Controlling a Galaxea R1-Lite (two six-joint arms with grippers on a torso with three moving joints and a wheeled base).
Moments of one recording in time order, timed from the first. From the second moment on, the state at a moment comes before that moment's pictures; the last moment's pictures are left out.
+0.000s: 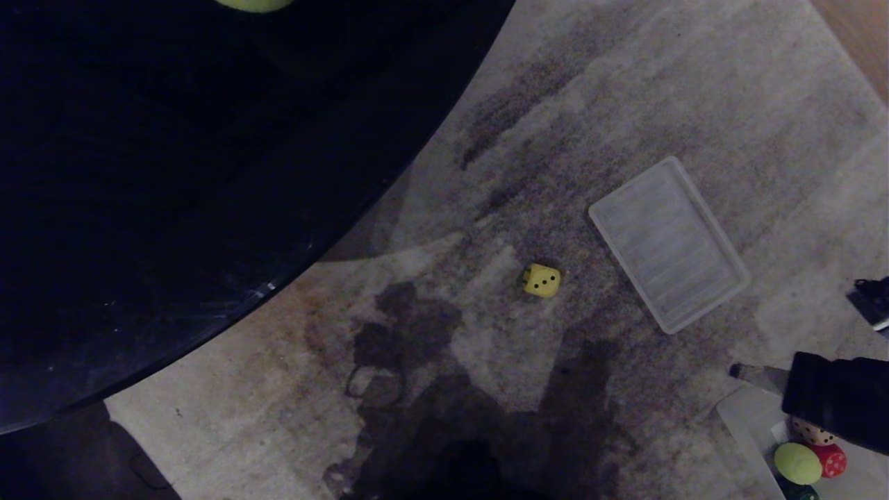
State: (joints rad) left arm 0.00 0.00 0.00 -0.01 0.07 -0.14; right arm 0.21 1.19 -0.44 -0.25 0.08 0.52
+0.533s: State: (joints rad) left arm 0.00 0.00 0.00 -0.01 0.06 -0.14; right arm 0.42 1.72 -0.50 -0.75 0.11 0.54
